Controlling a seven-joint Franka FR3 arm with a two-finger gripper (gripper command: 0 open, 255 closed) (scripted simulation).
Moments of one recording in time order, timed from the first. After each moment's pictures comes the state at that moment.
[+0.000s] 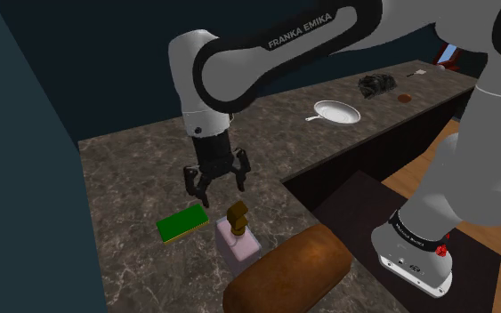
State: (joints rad) arm 0.38 0.25 0.38 -1.89 0.22 1.85 0.82
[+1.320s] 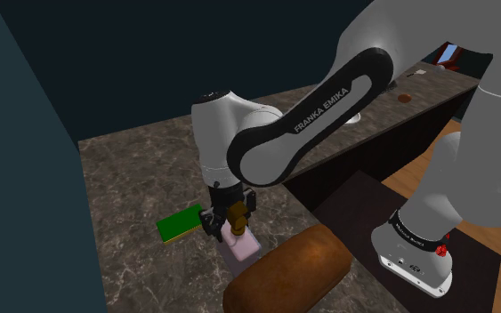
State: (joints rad) arm 0.45 0.24 0.40 -2.16 0.14 2.22 0.89
